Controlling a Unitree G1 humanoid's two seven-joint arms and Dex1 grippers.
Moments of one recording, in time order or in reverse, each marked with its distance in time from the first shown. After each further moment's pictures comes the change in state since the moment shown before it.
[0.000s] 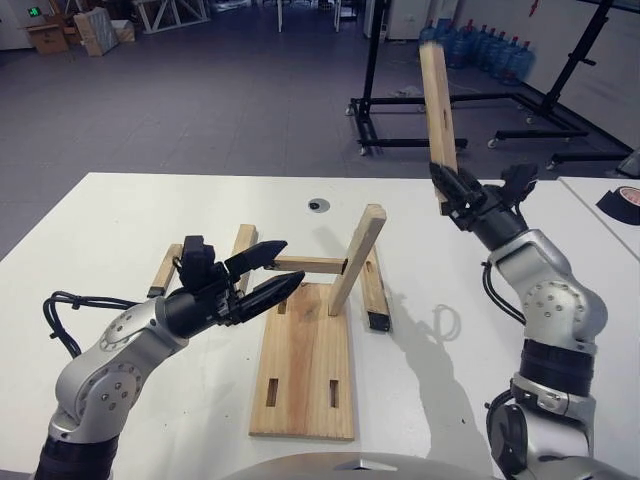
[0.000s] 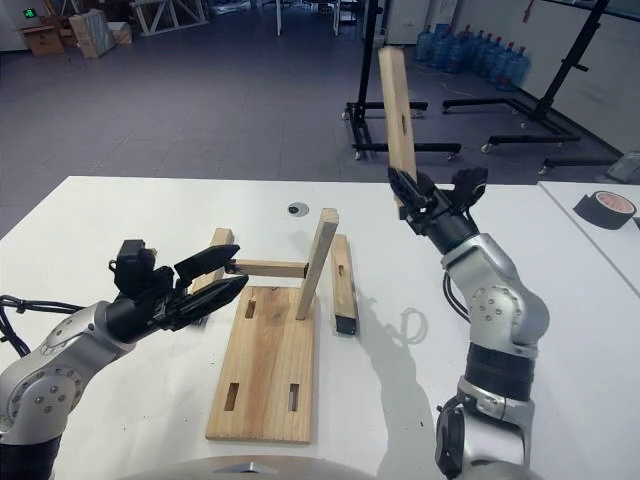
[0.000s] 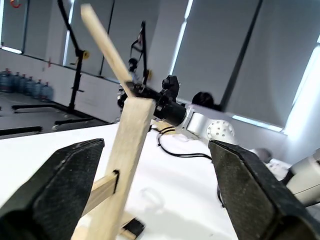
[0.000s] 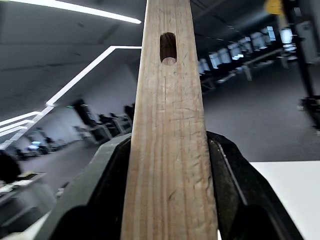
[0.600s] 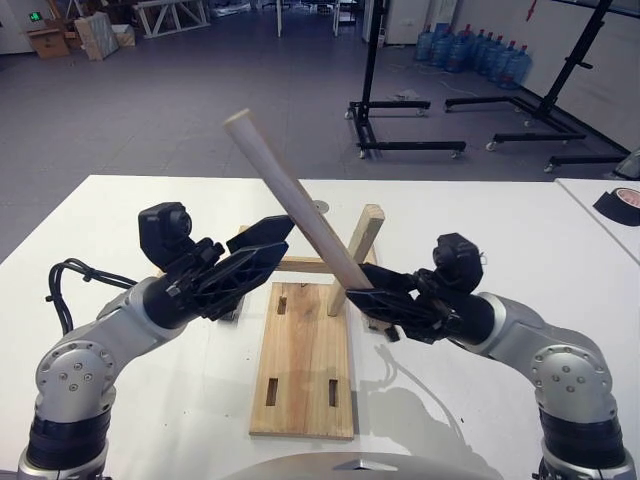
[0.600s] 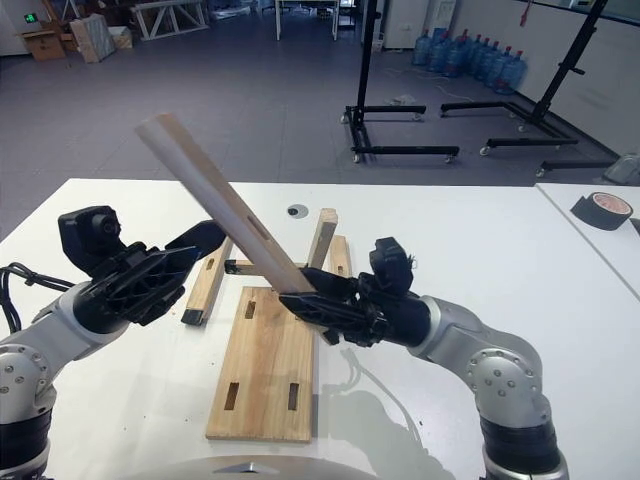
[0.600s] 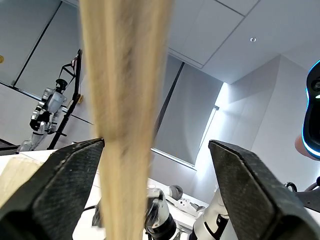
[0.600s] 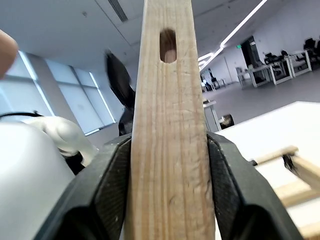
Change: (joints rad) left arm -0.130 0.035 0.064 -0.021 -0.549 0.158 0.113; right arm 0.316 -0.151 0.335 -0.338 0.272 0.131 0.375
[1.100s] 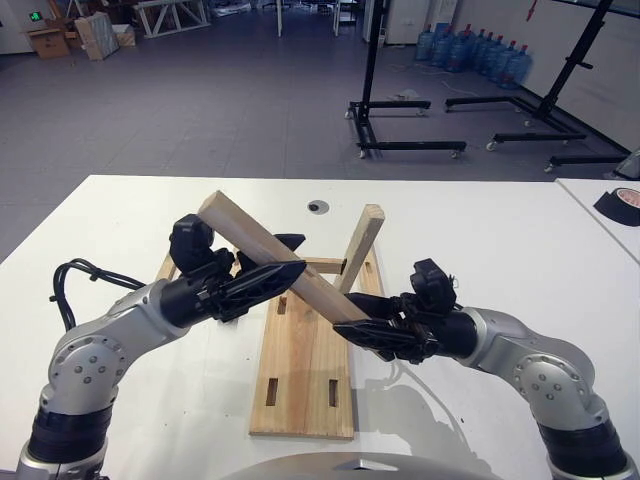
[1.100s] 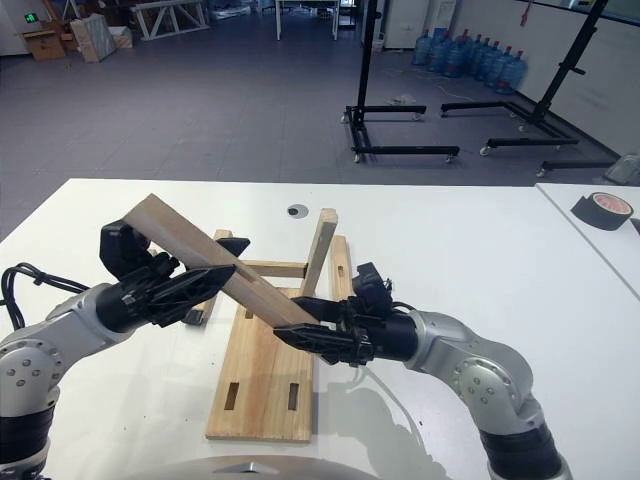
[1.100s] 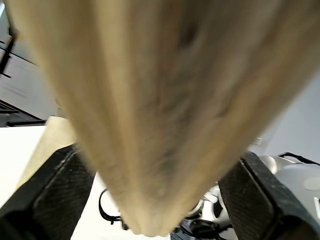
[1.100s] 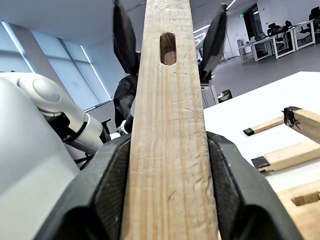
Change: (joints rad) left arm 0.002 0.033 -0.045 0.058 0.169 0.063 -0.096; right arm 0.033 -0.069 0.090 0.038 -0.161 -0.062 0.129
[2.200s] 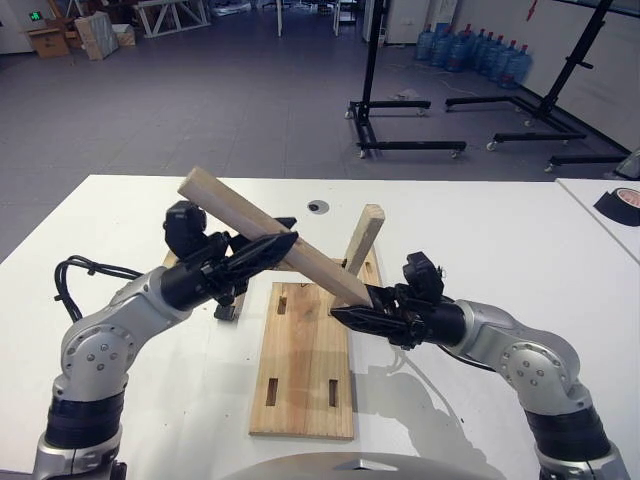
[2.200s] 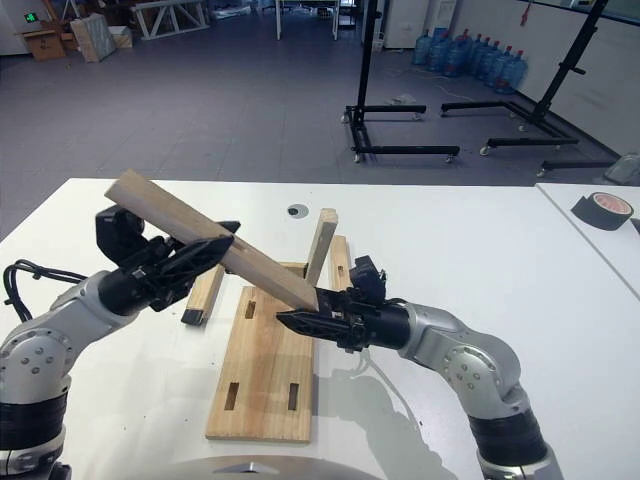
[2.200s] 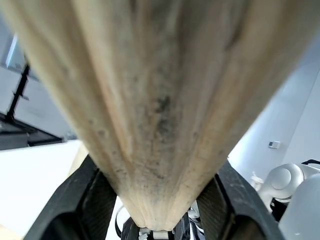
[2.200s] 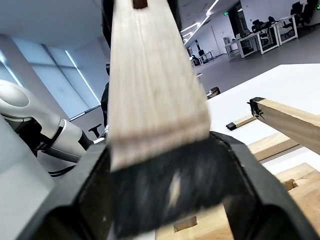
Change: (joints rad) left arm -0.070 -0.081 0.048 0.072 0.170 -0.082 -0.039; right arm -0.045 0.049 0.011 0.095 -0.039 0.010 -0.039
